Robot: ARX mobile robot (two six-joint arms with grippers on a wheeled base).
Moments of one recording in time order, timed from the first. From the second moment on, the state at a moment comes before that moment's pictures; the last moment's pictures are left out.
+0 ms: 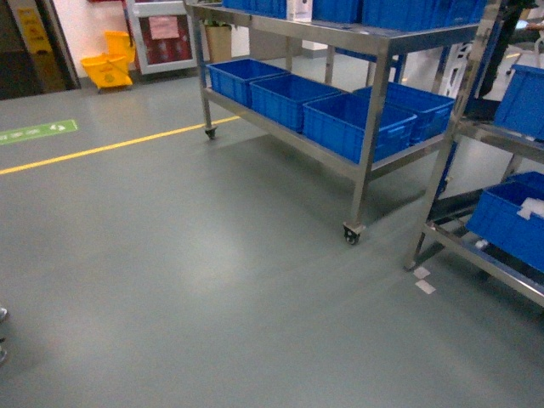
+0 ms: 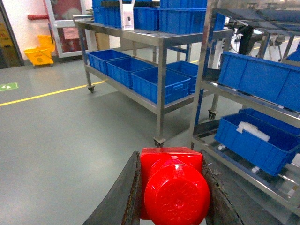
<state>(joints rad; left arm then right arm) 0.00 0.01 0.02 0.00 0.00 0.00 0.00 0.00 0.01 0.00 0.00 0.01</state>
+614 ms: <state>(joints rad) 0.00 0.01 0.02 0.00 0.00 0.00 0.00 0.00 0.01 0.00 0.00 0.01</state>
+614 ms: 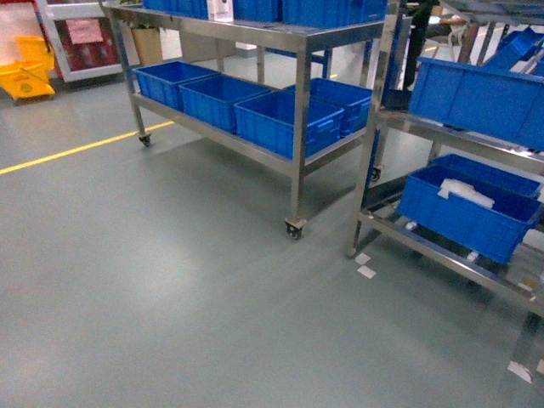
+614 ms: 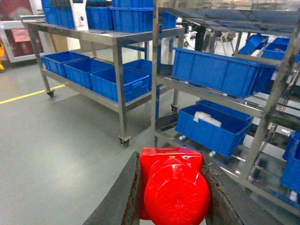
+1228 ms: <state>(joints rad) 0.00 0.01 0.02 0.00 0.00 0.00 0.00 0.00 0.01 0.00 0.00 0.01</state>
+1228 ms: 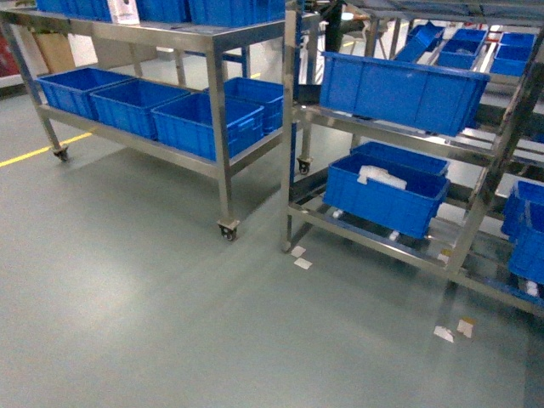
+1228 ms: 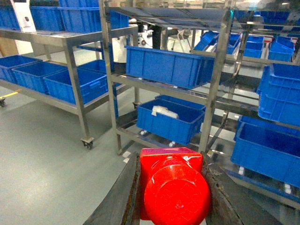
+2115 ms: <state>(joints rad) 0.00 0.01 0.02 0.00 0.00 0.00 0.00 0.00 0.01 0.00 0.00 0.01</state>
